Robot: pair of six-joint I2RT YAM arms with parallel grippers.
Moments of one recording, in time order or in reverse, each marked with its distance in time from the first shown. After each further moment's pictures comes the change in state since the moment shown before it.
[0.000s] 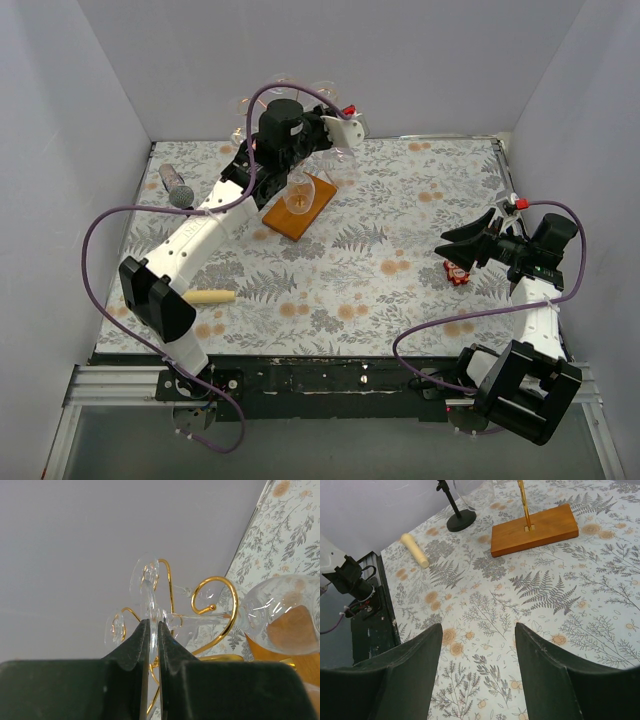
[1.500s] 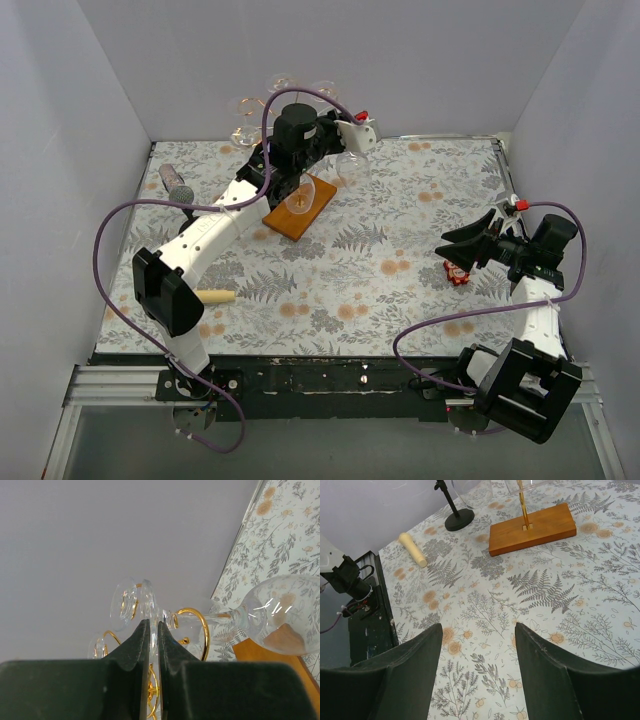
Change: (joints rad) left arm -0.027 0.055 -0.003 0.065 0.029 -0.019; right arm -0.006 0.007 0.000 -0.027 0.000 -0.036
